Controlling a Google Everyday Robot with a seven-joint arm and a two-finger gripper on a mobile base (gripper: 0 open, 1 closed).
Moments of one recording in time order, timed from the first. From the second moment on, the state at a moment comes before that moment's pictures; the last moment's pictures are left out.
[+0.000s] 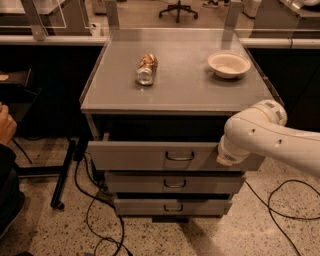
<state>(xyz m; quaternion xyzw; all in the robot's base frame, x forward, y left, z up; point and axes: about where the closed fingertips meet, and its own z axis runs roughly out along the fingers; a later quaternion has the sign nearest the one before) 0.573 -0.224 0.658 -0.50 0.84 -0.11 0.17</state>
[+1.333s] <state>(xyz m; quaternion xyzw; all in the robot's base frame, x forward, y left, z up) 0.614 -0.229 0.651 -0.48 0.85 -0.15 0.19</state>
